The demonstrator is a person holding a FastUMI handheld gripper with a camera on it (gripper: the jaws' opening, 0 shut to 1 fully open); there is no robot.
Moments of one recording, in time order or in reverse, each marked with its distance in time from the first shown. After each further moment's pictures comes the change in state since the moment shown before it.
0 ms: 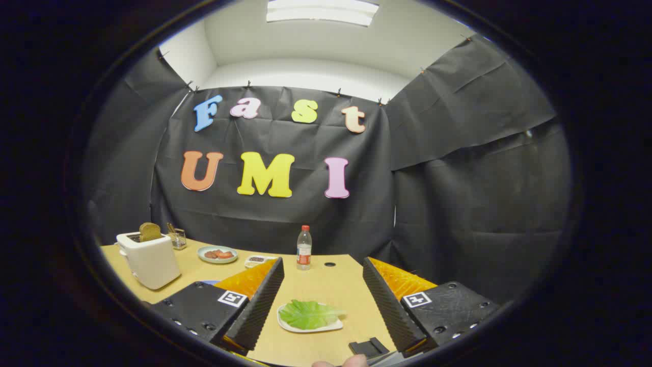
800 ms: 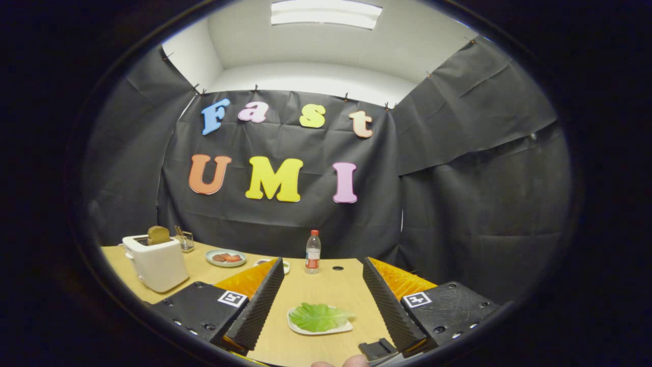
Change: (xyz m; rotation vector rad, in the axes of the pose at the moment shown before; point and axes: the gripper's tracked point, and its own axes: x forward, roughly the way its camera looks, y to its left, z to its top) arm -0.007 0.020 0.008 -0.005 -0.019 0.032
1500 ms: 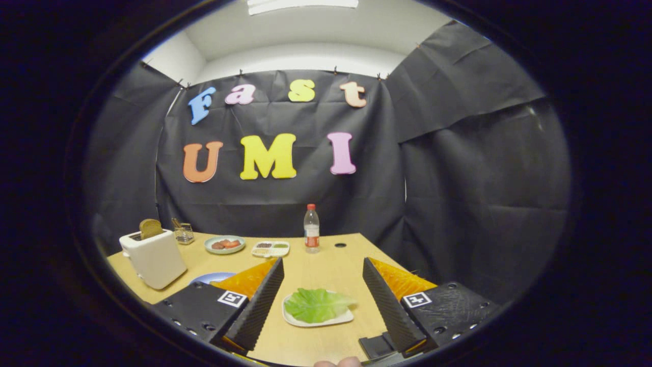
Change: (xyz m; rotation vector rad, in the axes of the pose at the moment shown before) arm 0.045 -0.034 -0.067 0.114 0.213 0.021
